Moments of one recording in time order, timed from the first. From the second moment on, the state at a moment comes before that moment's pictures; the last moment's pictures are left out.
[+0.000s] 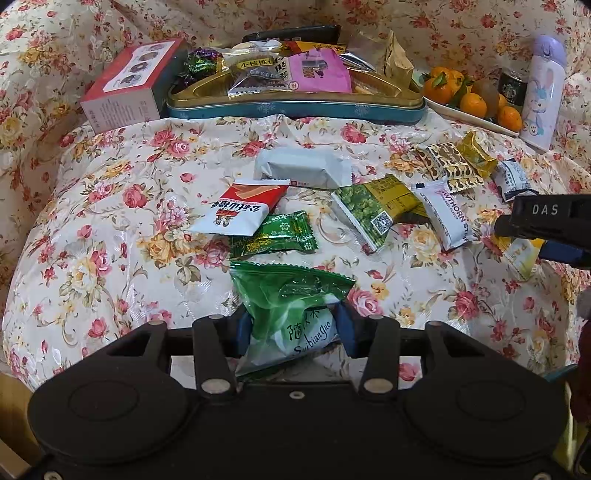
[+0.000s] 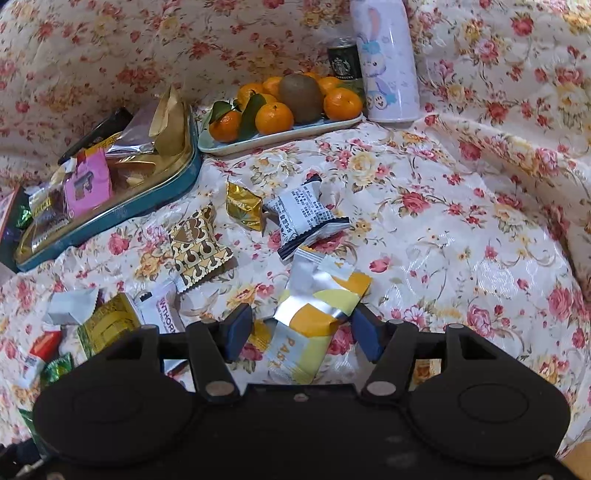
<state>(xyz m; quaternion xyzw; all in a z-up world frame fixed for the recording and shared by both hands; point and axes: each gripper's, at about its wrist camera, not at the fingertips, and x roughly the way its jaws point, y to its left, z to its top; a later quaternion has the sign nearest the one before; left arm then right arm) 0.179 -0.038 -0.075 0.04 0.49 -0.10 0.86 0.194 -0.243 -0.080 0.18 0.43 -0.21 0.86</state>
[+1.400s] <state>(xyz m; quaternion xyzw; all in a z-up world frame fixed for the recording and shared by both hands) 0.177 -0.028 -0.051 0.01 0.48 -0.10 0.87 0.161 -0.278 -0.058 0.18 0.38 -0.23 0.88</state>
